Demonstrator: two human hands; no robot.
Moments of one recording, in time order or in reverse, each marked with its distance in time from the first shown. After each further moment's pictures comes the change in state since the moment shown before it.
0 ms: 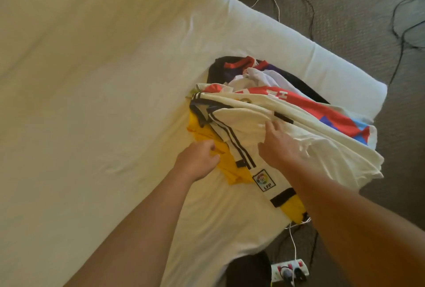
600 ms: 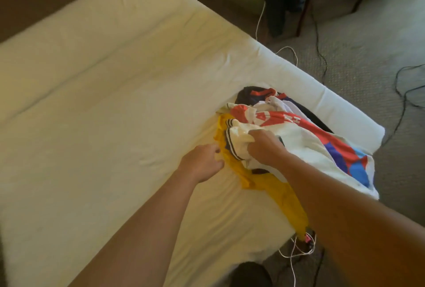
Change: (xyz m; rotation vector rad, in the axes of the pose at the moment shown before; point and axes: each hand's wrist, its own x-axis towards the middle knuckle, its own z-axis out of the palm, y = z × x) left_hand -0.131 -0.030 -0.047 -0.083 0.155 -0.030; right_hand -0.104 -0.112 -0.079 0.153 -0.150 -0.213
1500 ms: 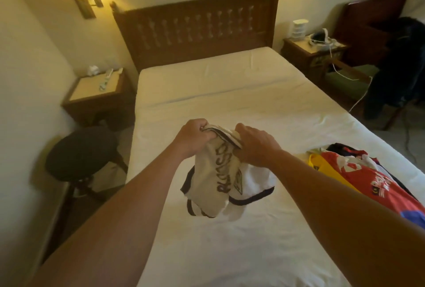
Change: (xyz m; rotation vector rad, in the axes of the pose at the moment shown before) left_hand -0.366 -0.260 -0.093 -0.656 0.685 -0.102; right_hand -0.236 -0.299 0.172 -0.490 0.208 -0.894
